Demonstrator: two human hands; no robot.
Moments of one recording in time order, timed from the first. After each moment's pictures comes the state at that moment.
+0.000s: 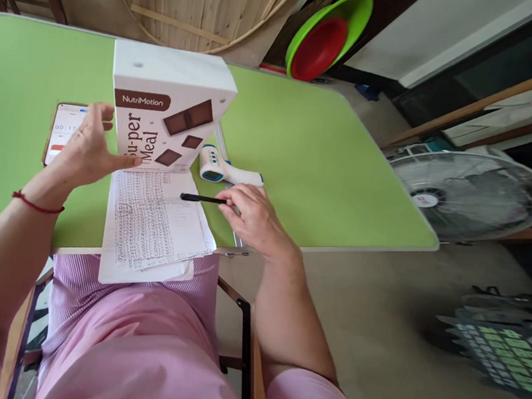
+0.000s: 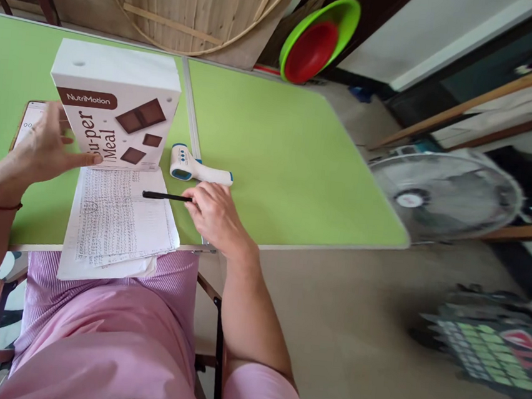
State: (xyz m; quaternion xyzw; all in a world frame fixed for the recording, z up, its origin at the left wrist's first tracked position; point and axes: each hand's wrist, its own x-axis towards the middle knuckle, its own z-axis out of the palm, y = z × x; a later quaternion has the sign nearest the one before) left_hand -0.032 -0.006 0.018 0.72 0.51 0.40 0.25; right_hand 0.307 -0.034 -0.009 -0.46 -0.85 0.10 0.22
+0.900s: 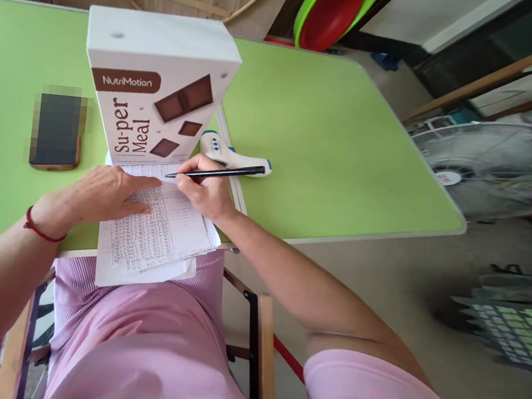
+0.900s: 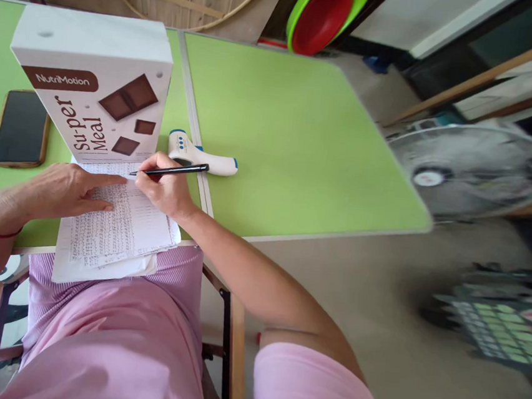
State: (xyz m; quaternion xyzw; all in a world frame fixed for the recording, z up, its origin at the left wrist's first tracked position) left_hand 0.012 -0.040 0.032 0.85 0.49 -0.10 0.13; right_hand 0.222 -0.009 -0.026 -0.41 -0.72 0.35 0.44
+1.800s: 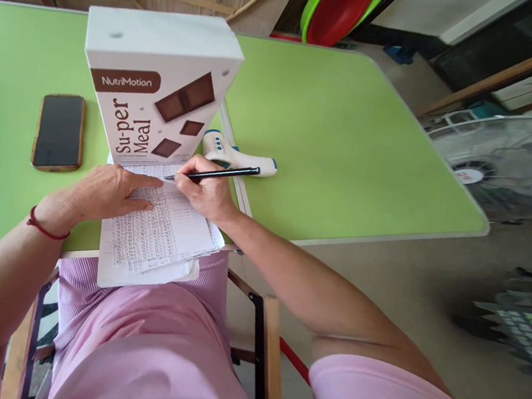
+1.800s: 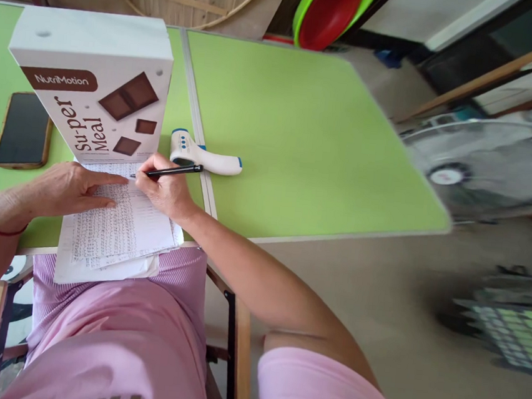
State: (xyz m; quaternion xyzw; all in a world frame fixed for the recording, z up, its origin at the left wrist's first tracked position) left_hand 0.008 -0.037 0.026 0.85 0.50 -0.04 0.17; right_hand 0.222 -0.007 -0.030 -0.38 -0.75 0.31 0.44
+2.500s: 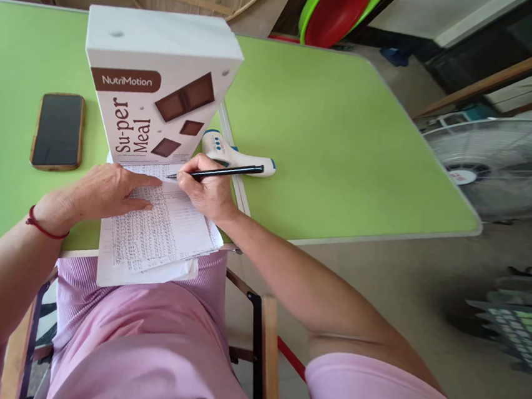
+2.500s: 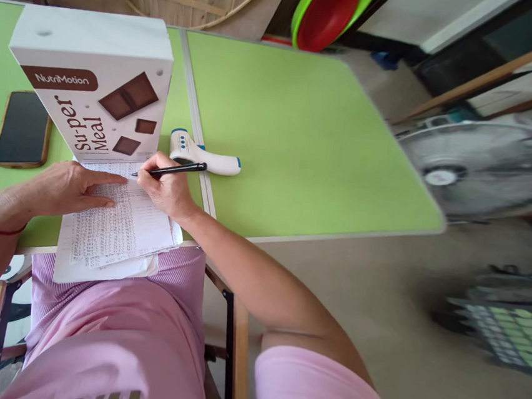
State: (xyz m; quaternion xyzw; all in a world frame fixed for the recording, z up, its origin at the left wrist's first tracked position) left_hand 0.010 -0.036 0.029 0.84 0.51 -0.05 0.19; right_hand 0.221 -0.005 -0.033 -0.37 -0.75 0.28 0.48
